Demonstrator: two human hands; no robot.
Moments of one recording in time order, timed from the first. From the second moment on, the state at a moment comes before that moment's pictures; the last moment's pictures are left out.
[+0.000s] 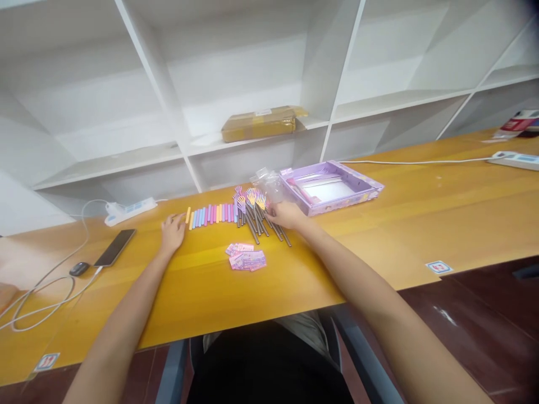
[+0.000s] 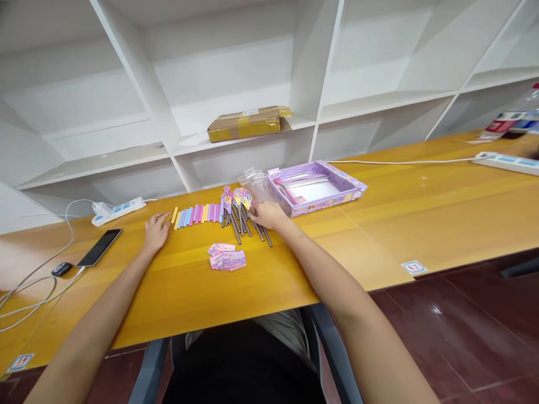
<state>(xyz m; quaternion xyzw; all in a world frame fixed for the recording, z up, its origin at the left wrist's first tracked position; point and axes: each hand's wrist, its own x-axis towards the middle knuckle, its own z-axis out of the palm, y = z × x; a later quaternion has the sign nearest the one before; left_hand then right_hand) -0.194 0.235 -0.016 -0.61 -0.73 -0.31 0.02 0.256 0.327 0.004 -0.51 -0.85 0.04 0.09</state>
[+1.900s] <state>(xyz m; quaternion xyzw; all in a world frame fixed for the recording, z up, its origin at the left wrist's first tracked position) -0.020 0.024 -0.033 -0.69 -0.60 -0.30 -0.29 0.246 0.128 -0.038 -0.35 -0.50 0.59 0.53</state>
